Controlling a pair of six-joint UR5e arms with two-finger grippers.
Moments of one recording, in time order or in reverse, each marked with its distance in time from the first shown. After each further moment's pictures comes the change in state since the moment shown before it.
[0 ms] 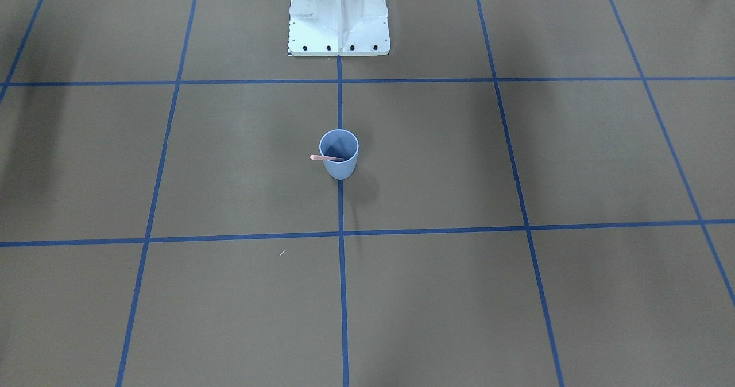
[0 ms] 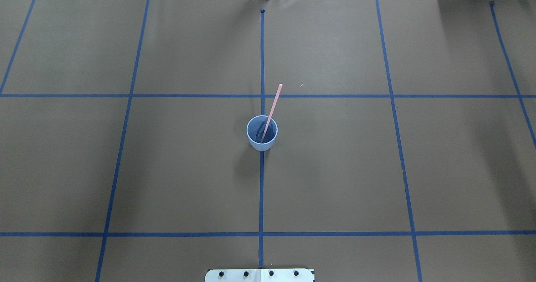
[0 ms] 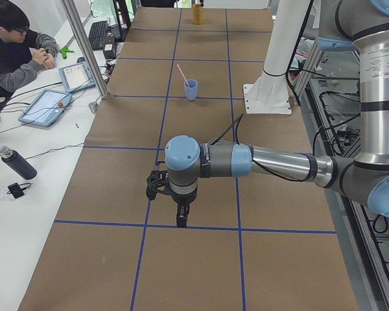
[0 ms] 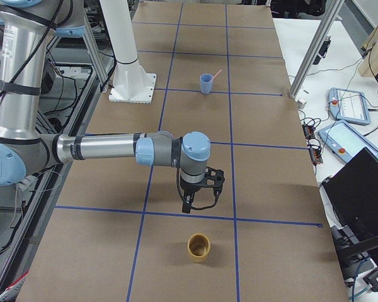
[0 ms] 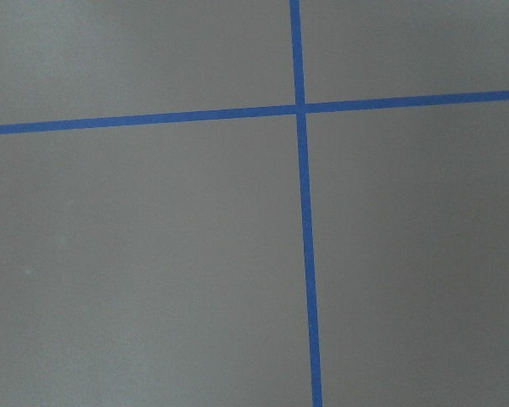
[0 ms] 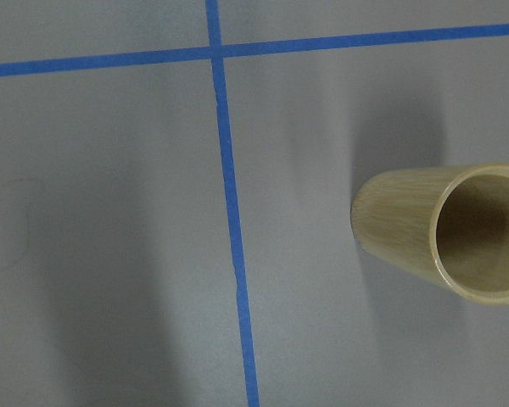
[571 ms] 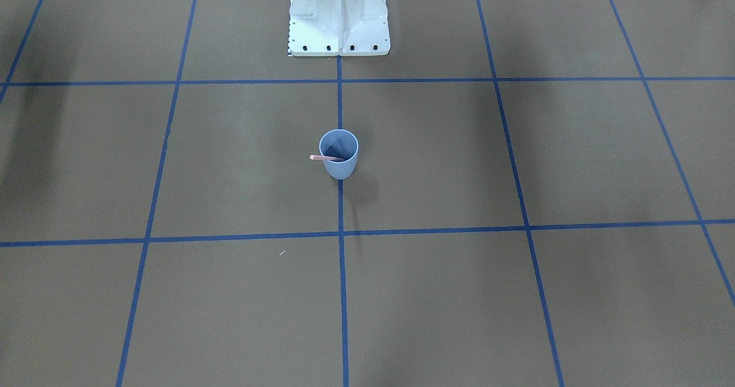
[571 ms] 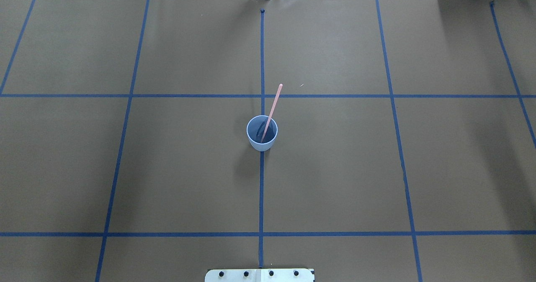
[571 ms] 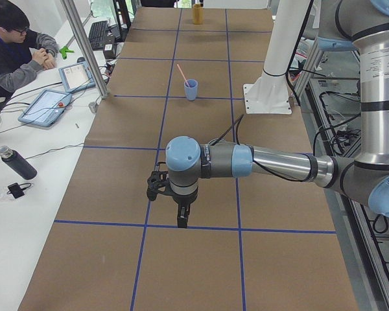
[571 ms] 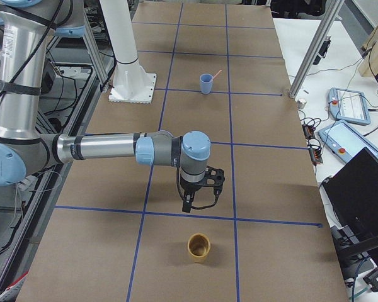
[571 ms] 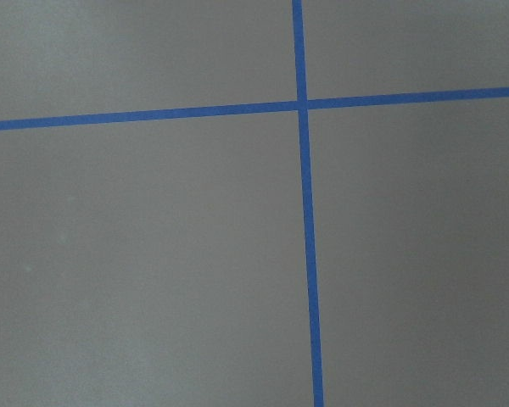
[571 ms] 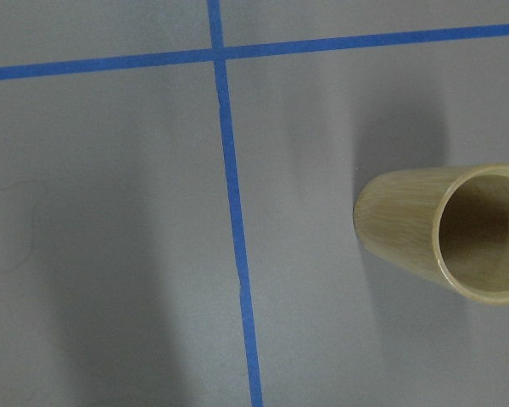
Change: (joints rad) left arm 0.000 0.002 0.000 0.001 0.000 0.000; right arm 0.001 0.001 0.006 0.000 0.005 0.003
